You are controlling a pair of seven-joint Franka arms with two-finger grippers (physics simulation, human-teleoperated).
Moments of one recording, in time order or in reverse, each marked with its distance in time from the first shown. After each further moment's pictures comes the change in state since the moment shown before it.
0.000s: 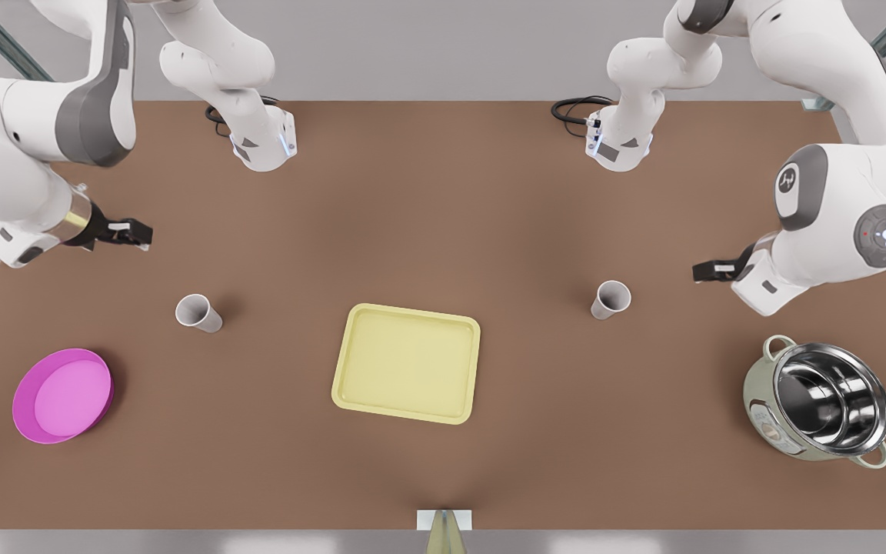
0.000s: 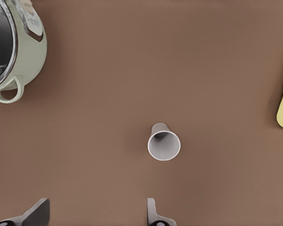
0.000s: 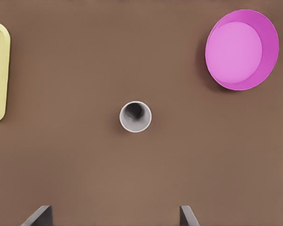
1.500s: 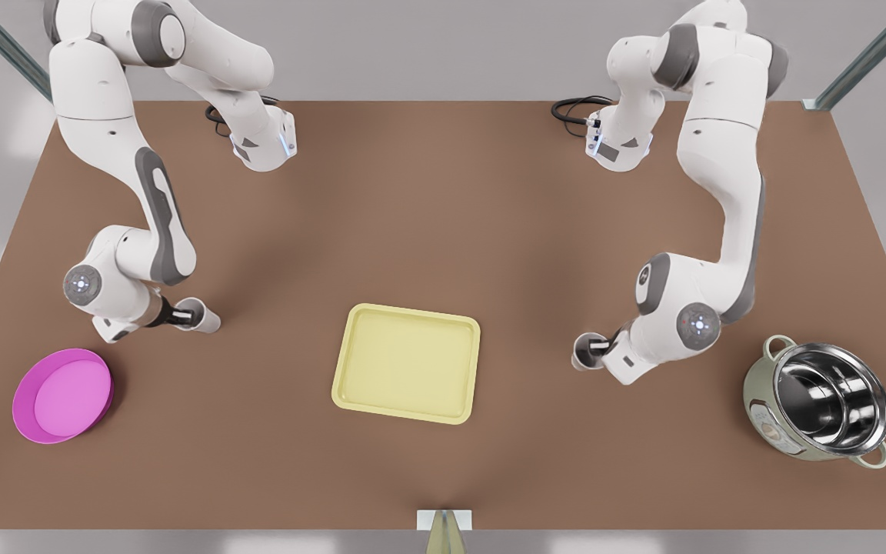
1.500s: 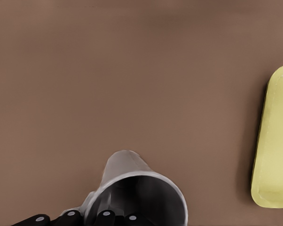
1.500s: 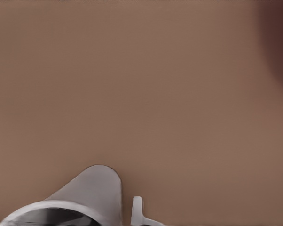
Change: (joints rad) left arm -0.142 0.367 -0.102 0.010 -0.058 0.522 -0.100; right arm -0.179 0.320 0.003 -0.535 0.103 0.905 -0.051
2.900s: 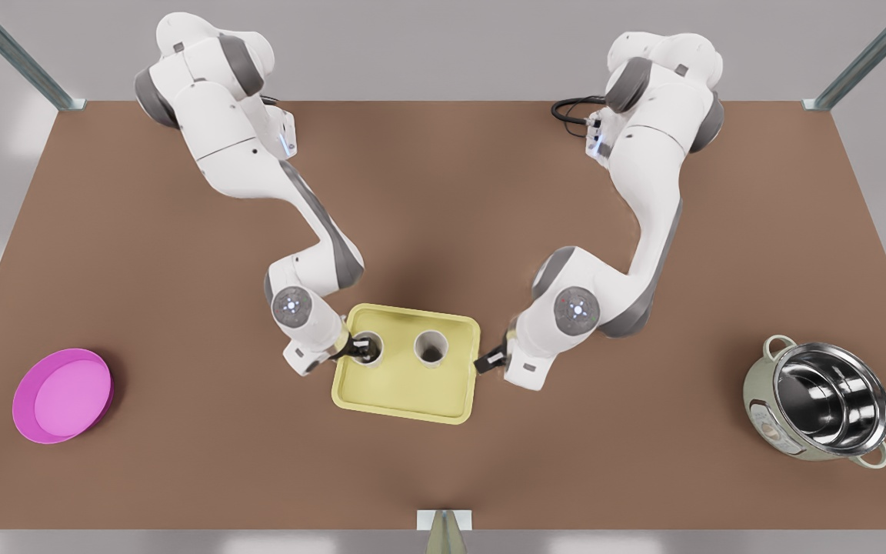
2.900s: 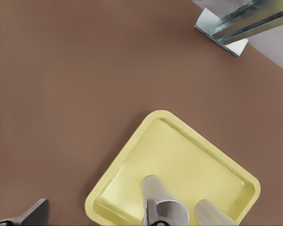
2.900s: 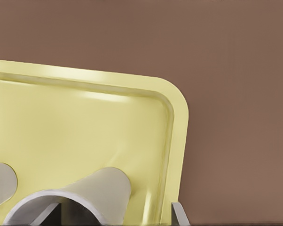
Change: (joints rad) left arm -0.097 0.173 -0.171 0.397 0.088 -0.117 -0.828; right arm 0.465 0.276 0.155 0.475 0.055 -0.010 0.501
